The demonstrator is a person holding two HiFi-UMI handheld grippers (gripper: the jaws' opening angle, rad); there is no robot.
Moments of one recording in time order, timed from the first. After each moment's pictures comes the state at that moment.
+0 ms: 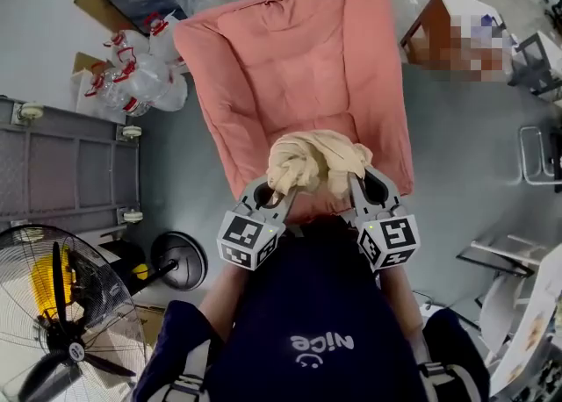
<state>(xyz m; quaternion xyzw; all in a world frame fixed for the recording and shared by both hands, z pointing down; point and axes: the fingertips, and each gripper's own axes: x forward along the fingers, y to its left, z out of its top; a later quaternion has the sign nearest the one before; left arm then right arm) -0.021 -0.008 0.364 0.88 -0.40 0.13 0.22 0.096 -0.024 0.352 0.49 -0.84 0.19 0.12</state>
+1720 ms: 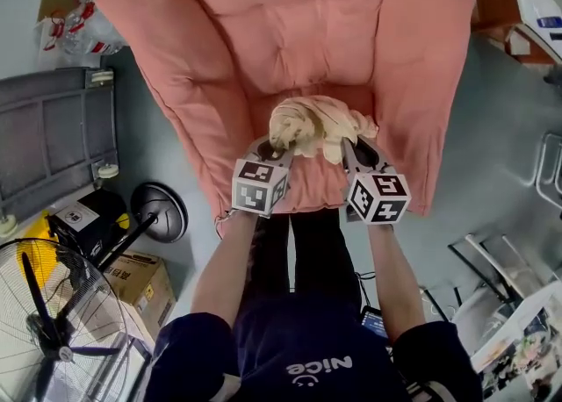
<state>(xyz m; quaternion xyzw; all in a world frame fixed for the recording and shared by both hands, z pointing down) -0.004 -0.132 0.676 0.76 -0.45 0.26 0.39 0.117 -0.155 0.656 0.45 -0.78 0.38 0.20</state>
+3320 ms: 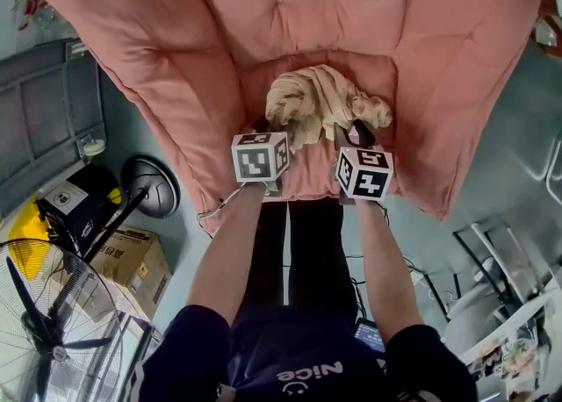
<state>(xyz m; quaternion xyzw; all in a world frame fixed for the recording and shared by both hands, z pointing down) -0.028 -0.117 0.842 0.63 -0.51 0.28 0.51 0.113 -0.129 0.838 0.46 -0.71 0.42 0.33</state>
